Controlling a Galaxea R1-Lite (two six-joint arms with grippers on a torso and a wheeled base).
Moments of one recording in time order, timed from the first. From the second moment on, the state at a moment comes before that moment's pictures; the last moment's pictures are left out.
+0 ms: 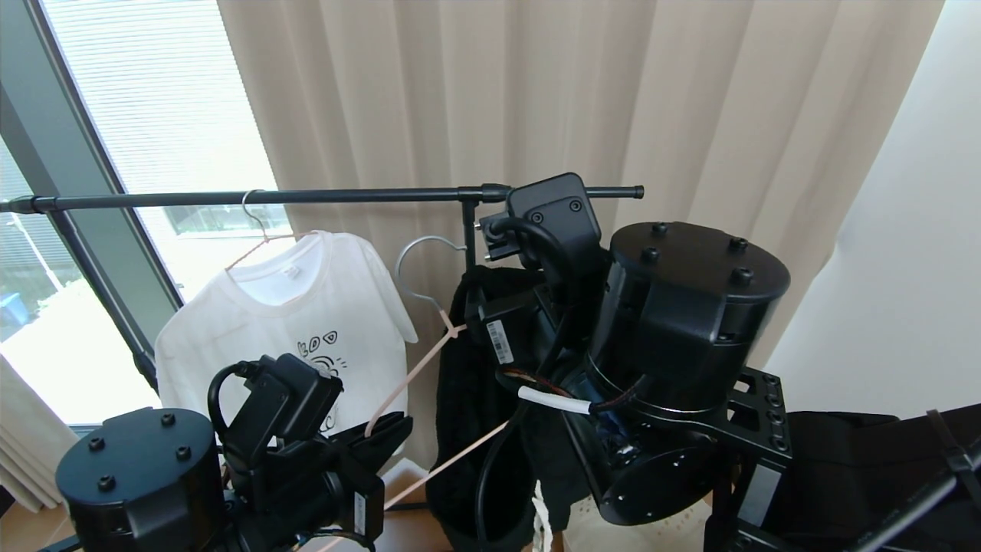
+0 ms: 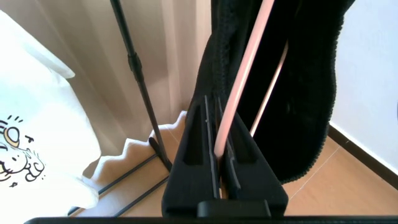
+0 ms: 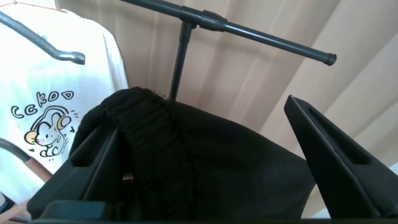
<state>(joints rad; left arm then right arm) -0.72 1.58 -0.22 -1.11 0.13 -0.03 1.05 1.89 -1.07 -0.83 -0.88 -0.22</state>
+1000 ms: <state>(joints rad) -0.67 1.61 -0.22 -1.17 0.13 -0.03 1.10 1.88 -1.04 -0.83 -0.89 -0.22</state>
